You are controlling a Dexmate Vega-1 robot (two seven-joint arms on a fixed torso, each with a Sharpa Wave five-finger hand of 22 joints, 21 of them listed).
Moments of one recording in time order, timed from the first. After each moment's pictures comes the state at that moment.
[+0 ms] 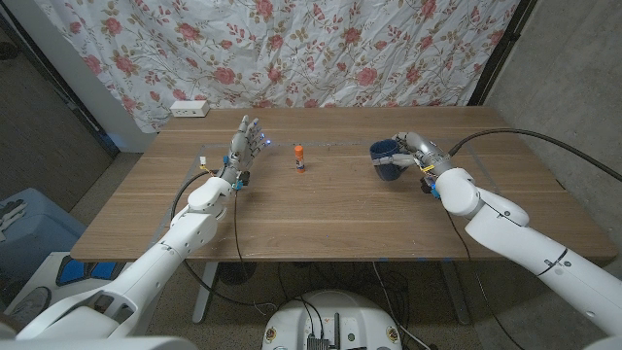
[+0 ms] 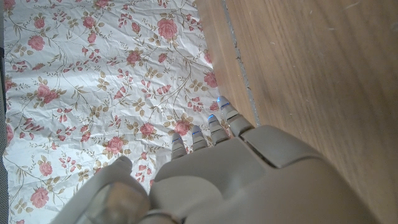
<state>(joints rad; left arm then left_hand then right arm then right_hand) 0.84 0.51 0.37 -1.30 -0.65 -0.29 -0.03 -0.02 0.06 0.20 0.19 0.20 -0.04 -0.21 0.20 0.22 -0.05 -0.10 0.22 0.21 0.03 -0.01 0.19 0.20 0.16 0.07 0.23 0.20 -1.05 -0.81 -0.41 -2.05 -0.18 -0.41 -0.21 0.95 -0.14 0.20 -0.18 0.20 0.49 0.02 0.71 0.21 0.73 -0.06 0.37 0.42 0.77 -0.07 0.40 0.34 0.67 -0.06 0.21 0.17</state>
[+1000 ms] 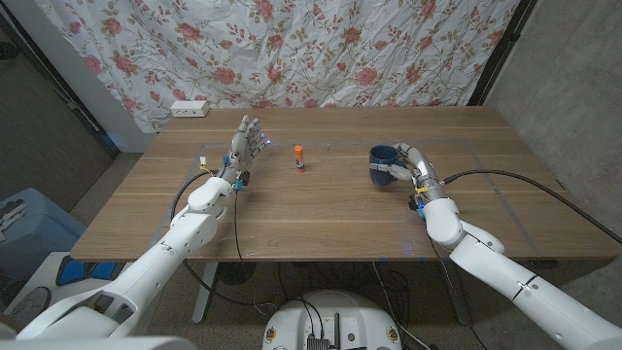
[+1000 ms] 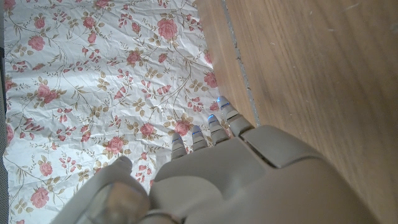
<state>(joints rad) 0.84 0.51 0.37 -1.30 -0.65 -0.29 -0.03 -0.02 0.06 0.20 0.19 0.20 -0.04 -0.21 0.20 0.22 -0.05 -0.10 0.22 0.21 0.03 -0.01 0.19 0.20 0.16 0.07 0.23 0.20 -1.09 -0.67 -0.46 -1.80 -0.11 -0.07 -0.52 0.95 -0.14 0.20 -0.18 0.19 0.49 0.02 0.72 0.21 0.75 -0.06 0.36 0.42 0.77 -0.07 0.41 0.36 0.67 -0.06 0.21 0.18</state>
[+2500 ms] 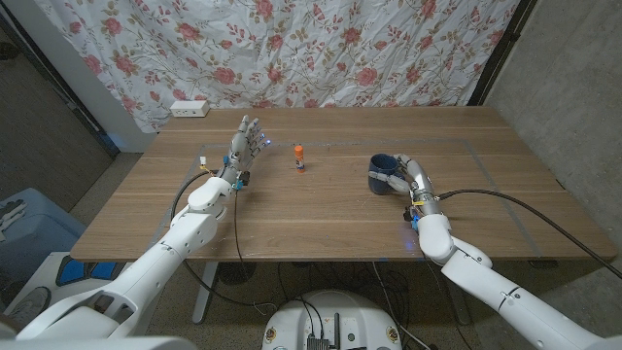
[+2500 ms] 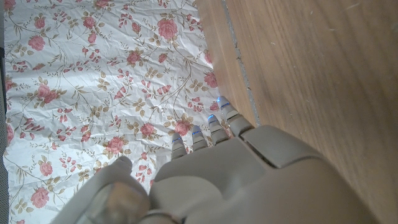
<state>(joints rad) 0.84 0.51 0.37 -1.30 -0.65 -0.29 -0.03 -0.02 0.06 0.20 0.19 0.20 -0.04 -0.21 0.20 0.22 -0.05 -0.10 0.22 0.21 0.03 -0.01 0.19 0.20 0.16 0.07 0.23 0.20 -1.08 -0.60 -0.50 -1.62 -0.11 0.08 -0.60 0.95 -0.14 0.19 -0.17 0.18 0.48 0.01 0.71 0.21 0.74 -0.08 0.33 0.42 0.74 -0.08 0.39 0.36 0.67 -0.06 0.21 0.18</state>
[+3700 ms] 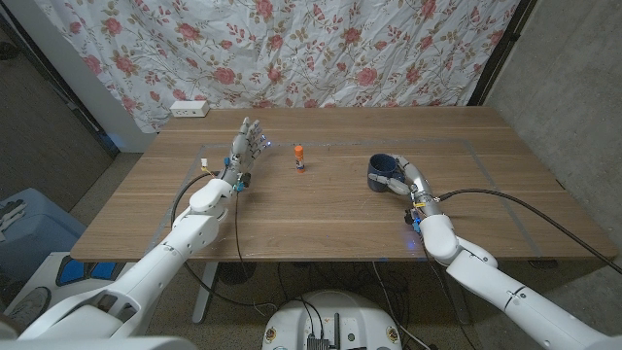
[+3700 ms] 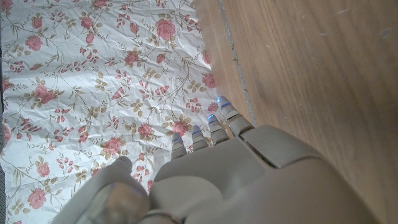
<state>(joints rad) 0.83 0.49 0.38 -1.26 -0.64 -0.31 -0.04 -0.02 0.06 0.20 0.19 0.20 -0.04 -0.21 0.20 0.22 -0.05 -0.10 0.22 0.21 0.03 -0.01 0.19 0.20 0.16 0.07 0.23 0.20 -1.08 -0.64 -0.50 -1.62 -0.05 0.10 -0.50 0.99 -0.06 0.14 -0.13 0.25 0.26 -0.10 0.53 0.18 0.56 -0.11 0.18 0.36 0.47 -0.05 0.25 0.31 0.57 -0.05 0.19 0.17</state>
